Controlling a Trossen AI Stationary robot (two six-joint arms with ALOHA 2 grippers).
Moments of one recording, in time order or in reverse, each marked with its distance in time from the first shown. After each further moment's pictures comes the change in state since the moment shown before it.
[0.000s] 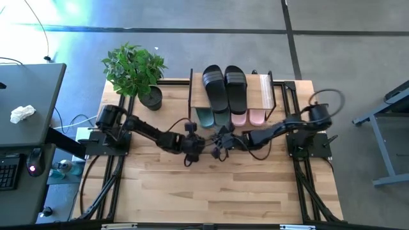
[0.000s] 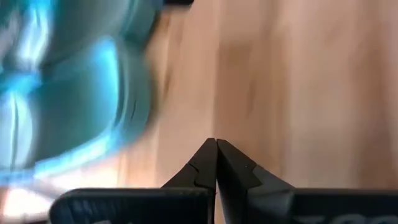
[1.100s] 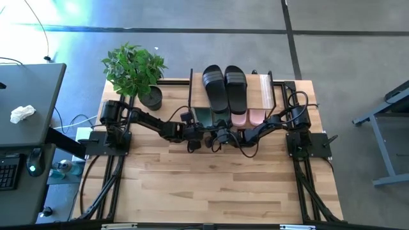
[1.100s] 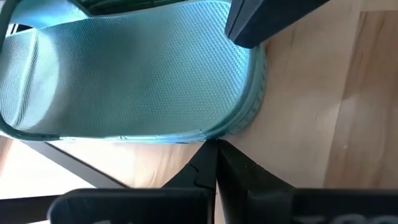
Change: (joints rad) left arm 0.166 0.018 -0.015 0.045 0.014 -0.077; right arm -0.086 0.206 0.000 0.259 0.116 0.114
